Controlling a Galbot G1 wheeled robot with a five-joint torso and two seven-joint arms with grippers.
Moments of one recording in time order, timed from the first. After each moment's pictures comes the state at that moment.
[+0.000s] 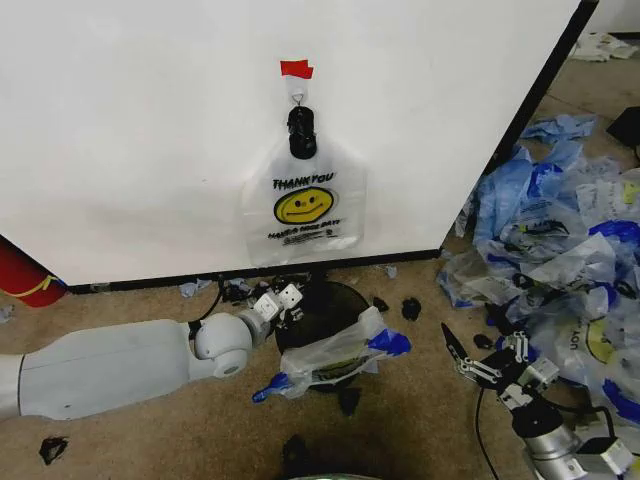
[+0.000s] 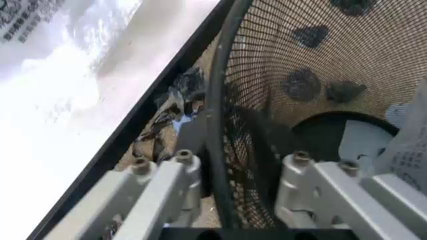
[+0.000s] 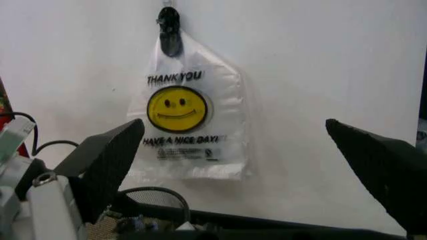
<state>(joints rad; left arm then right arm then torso) -0.02 -0.69 1.19 -1.83 -0.97 0.26 -0.45 -1.75 1.09 0.70 2.01 0.70 0.54 -0.49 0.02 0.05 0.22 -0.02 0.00</state>
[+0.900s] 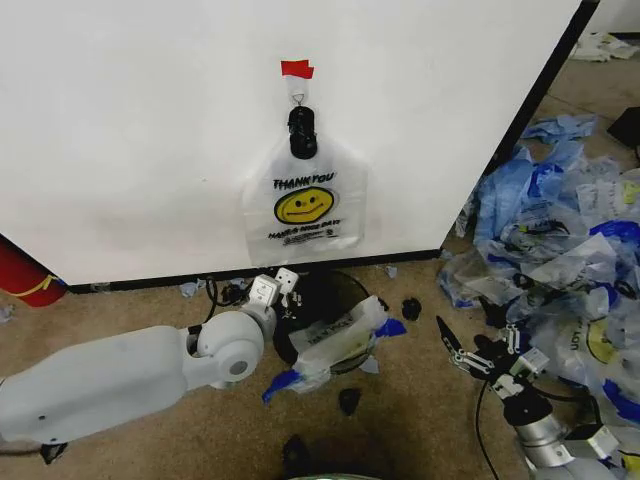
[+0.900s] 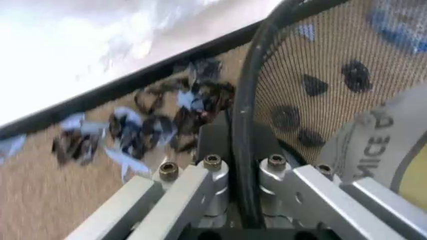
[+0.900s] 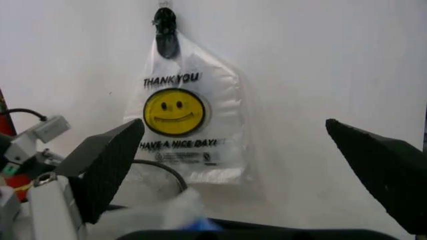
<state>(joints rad) 0.25 -0.65 0.75 -2.11 -1.42 0.35 -0.86 -1.68 1.07 0.66 1.97 0.72 0.53 -0.48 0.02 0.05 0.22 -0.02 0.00</state>
